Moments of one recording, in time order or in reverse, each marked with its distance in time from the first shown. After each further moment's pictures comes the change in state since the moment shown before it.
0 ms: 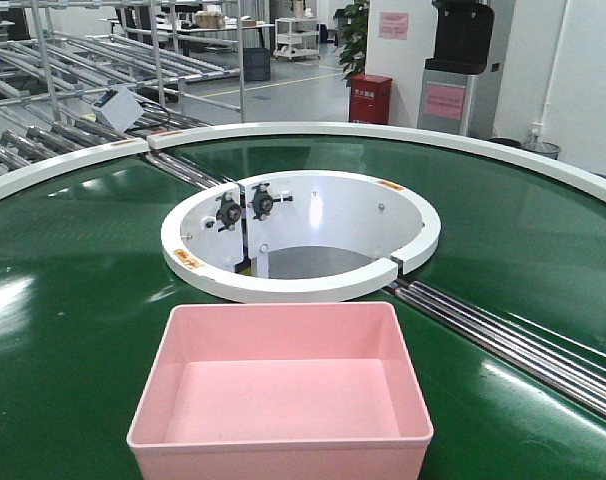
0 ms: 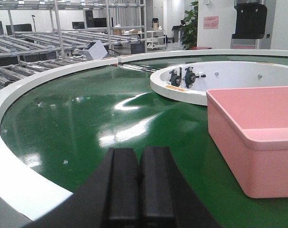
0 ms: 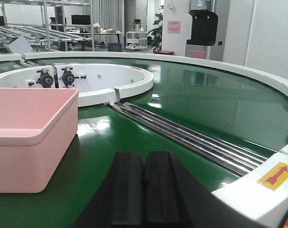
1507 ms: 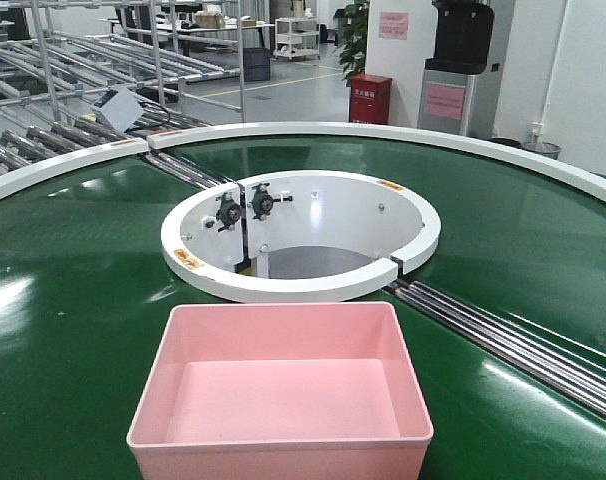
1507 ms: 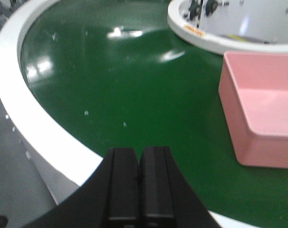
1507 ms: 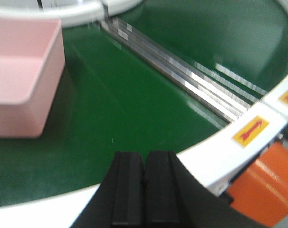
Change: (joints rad) left arm 0.000 0.422 -0.662 -0.020 0.685 -0.027; right arm 0.000 0.549 -0.632 0.005 0.614 -0.048
